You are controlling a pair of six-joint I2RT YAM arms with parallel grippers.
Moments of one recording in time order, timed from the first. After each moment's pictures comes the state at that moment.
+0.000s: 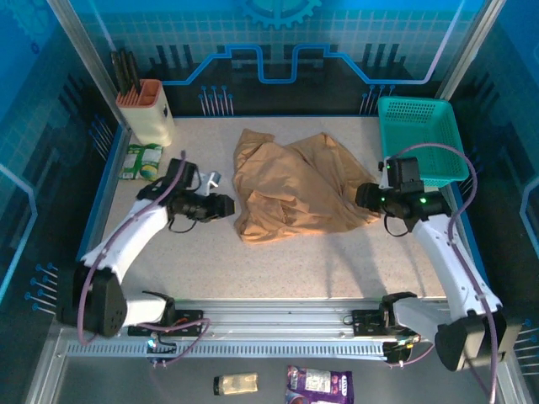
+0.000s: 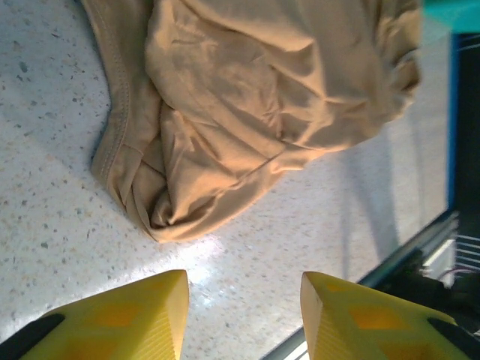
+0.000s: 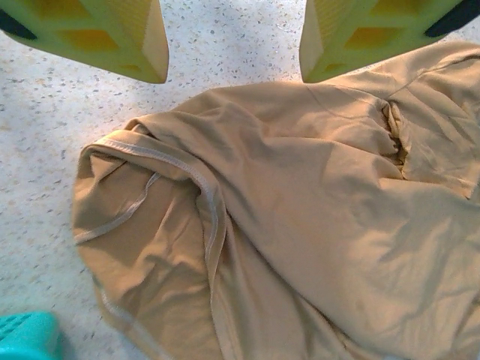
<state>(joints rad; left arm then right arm) -0.23 1.35 0.97 -0.69 0.56 -0.40 0.14 1.10 1.02 -0.85 -0.06 0.37</state>
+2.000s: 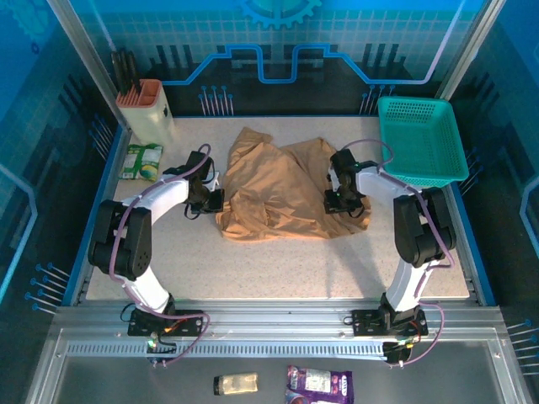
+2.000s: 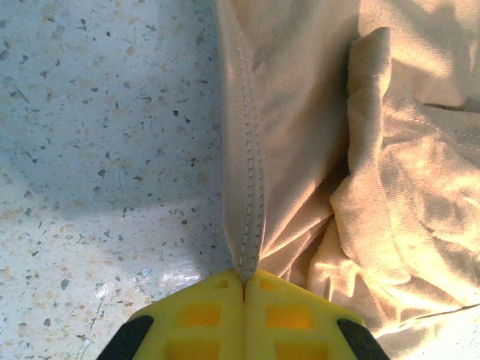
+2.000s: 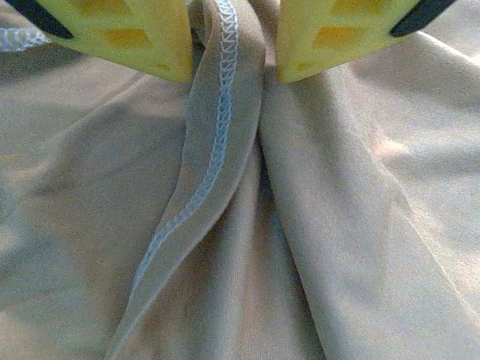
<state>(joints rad) -0.18 1.69 1.09 -0.67 0.21 -0.26 0.29 1.81 1.20 -0.78 -0.05 0.17</state>
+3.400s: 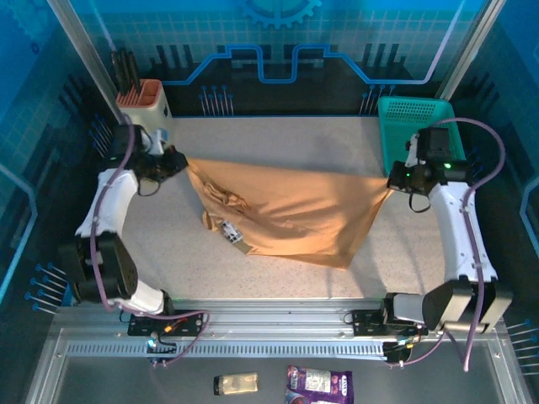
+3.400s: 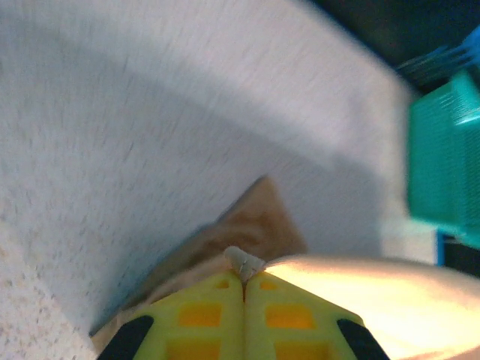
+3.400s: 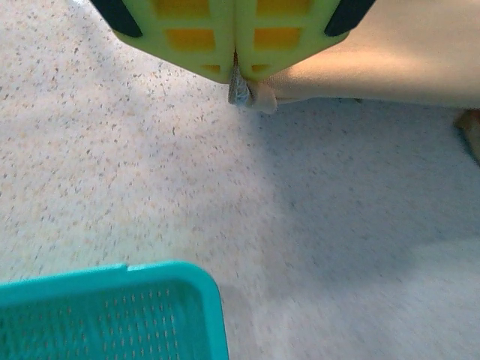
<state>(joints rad) 0.17 1.53 1.23 -0.63 0.59 -0.37 -0.08 1.30 1.33 -1.06 -0.05 0.21</state>
